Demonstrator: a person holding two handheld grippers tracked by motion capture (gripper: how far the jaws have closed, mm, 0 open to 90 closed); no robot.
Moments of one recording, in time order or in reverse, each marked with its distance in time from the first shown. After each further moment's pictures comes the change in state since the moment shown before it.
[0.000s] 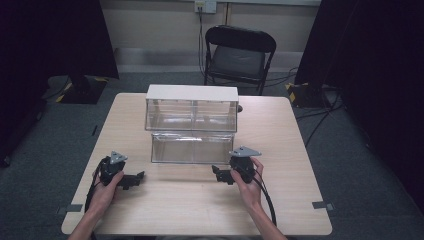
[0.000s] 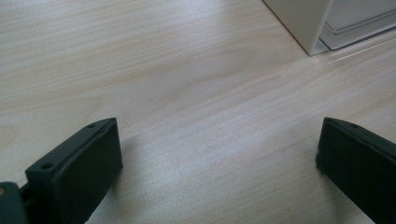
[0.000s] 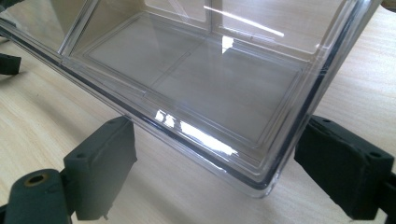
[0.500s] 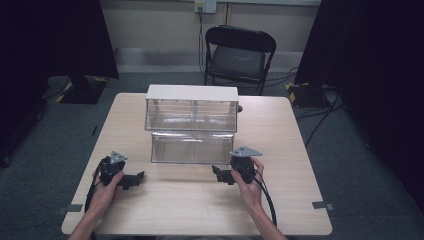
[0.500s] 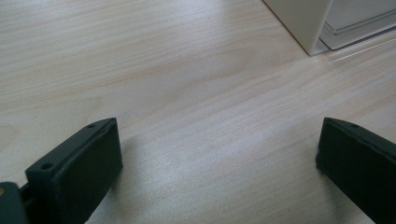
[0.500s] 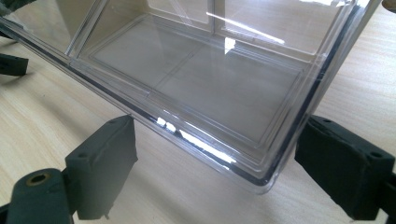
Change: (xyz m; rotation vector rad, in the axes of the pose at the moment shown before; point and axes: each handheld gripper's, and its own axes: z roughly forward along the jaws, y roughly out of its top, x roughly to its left) left arm 0.000 0.000 0.000 0.000 0.000 -0.001; right arm 0.000 0.001 -0.003 -0.005 0.010 0.000
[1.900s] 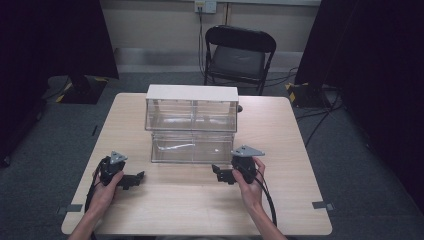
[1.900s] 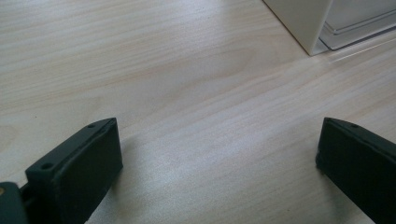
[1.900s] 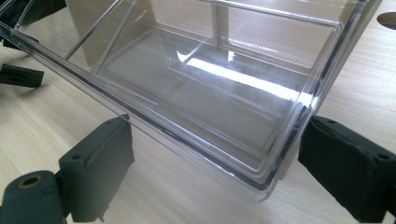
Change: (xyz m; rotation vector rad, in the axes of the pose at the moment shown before) left arm 0.000 0.000 0.000 0.000 0.000 0.001; right arm 0.003 0.006 -0.009 -0.037 0.011 0.001
